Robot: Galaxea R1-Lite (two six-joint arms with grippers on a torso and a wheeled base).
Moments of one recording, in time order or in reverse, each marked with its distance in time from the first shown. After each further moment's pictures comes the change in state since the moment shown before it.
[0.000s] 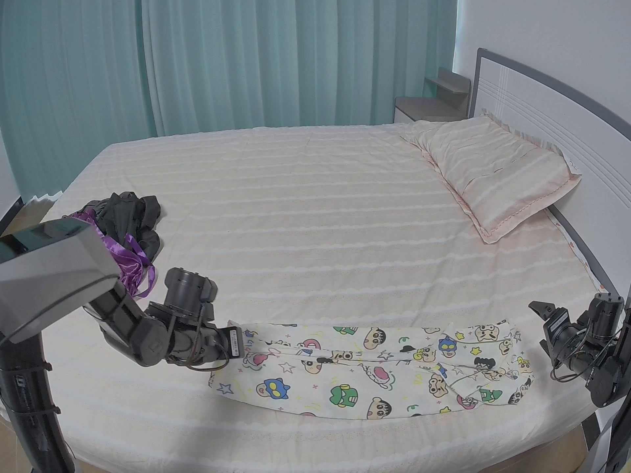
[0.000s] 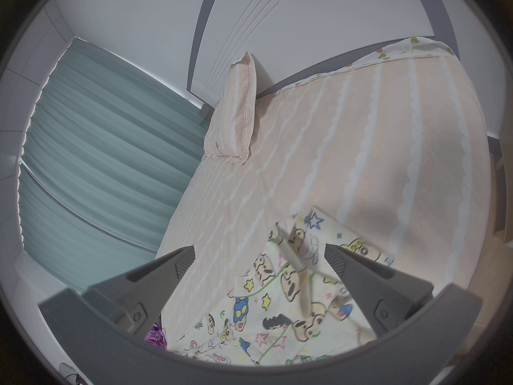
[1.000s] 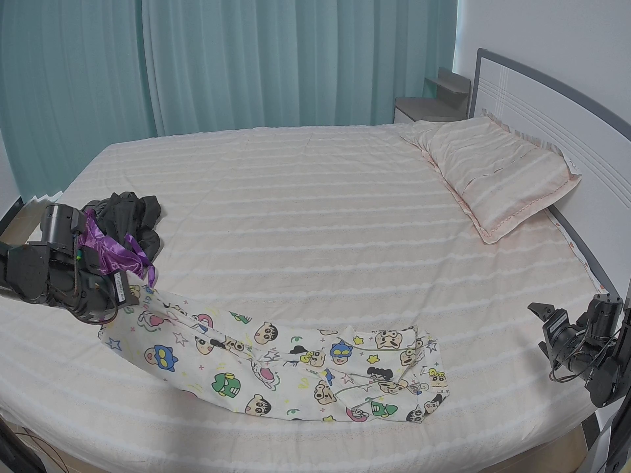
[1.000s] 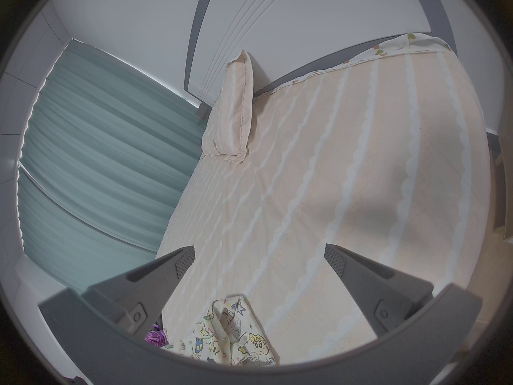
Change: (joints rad) left arm 0.407 -0.449 -0.049 0.466 -0.121 0.116; right arm -0.002 0.012 0.000 0.000 0.004 0.013
